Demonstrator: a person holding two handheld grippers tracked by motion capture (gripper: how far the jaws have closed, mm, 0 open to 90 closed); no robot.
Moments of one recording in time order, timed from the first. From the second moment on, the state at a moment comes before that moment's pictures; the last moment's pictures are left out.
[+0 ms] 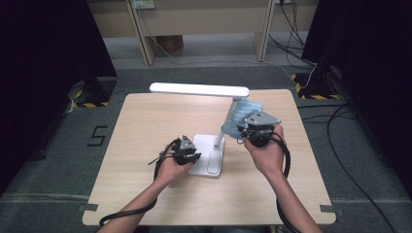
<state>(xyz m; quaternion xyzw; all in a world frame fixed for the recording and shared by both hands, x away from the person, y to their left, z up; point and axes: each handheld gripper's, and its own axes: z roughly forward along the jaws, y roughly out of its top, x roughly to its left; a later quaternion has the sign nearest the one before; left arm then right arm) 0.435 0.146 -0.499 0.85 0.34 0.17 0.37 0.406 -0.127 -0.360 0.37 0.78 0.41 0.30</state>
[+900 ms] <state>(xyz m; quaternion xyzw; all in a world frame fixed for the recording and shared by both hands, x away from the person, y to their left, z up) 0.434 0.145 -0.499 0.84 0.34 0.18 0.37 0.411 -0.112 -0.395 0.38 0.79 0.39 0.27</state>
